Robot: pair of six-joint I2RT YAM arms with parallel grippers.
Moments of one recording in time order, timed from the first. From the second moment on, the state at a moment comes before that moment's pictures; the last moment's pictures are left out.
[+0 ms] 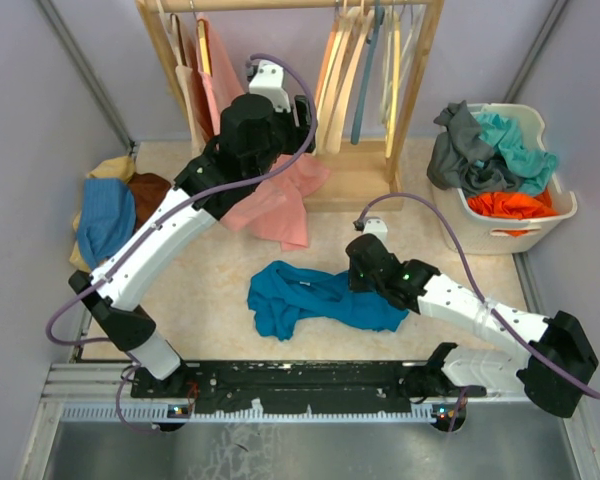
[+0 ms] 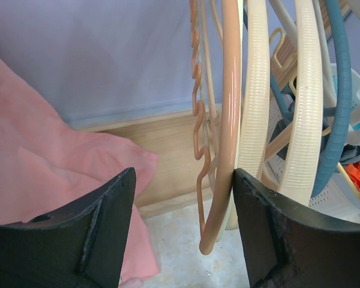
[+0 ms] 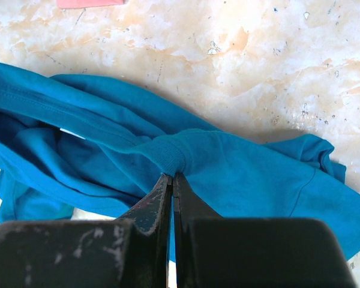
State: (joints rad) left arm -0.80 1.64 1.95 -0.43 -0.44 -0.25; right arm 0.84 1.11 0.75 -0.48 0.30 0.65
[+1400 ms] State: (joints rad) left arm -0.79 1.56 1.81 -0.40 -0.59 -0.17; right arm 0.82 1.14 0.75 -0.45 0.28 0.65
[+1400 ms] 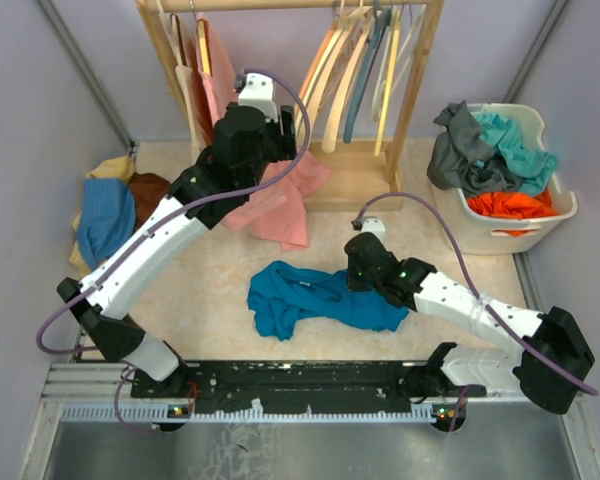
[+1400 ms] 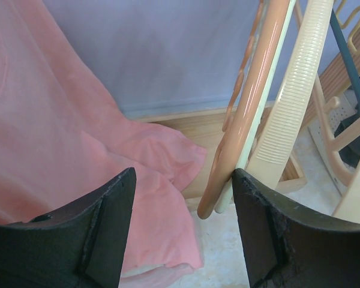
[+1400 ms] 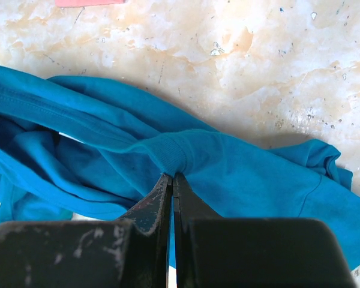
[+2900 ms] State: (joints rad) left arm -0.74 1.65 1.82 -0.26 -0.45 -0.09; right arm 0.79 1.11 0.70 -0.43 0.26 0.63
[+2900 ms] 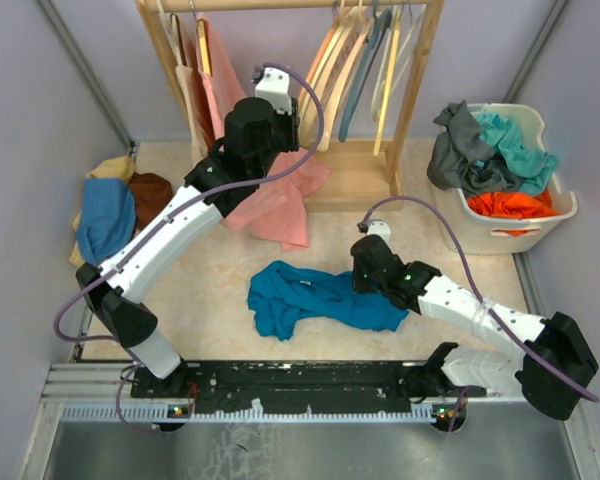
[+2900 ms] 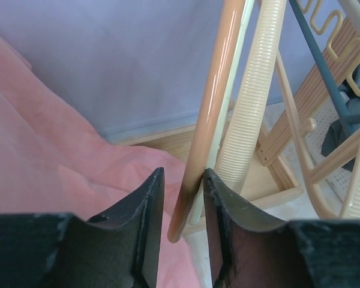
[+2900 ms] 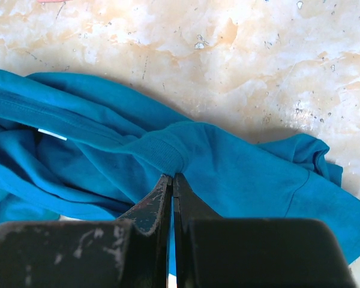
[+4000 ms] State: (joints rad) left arm -0.71 1.66 1.90 -0.26 -0.48 -0.03; right arm 0.78 1.11 0.69 -0.43 0.25 0.62
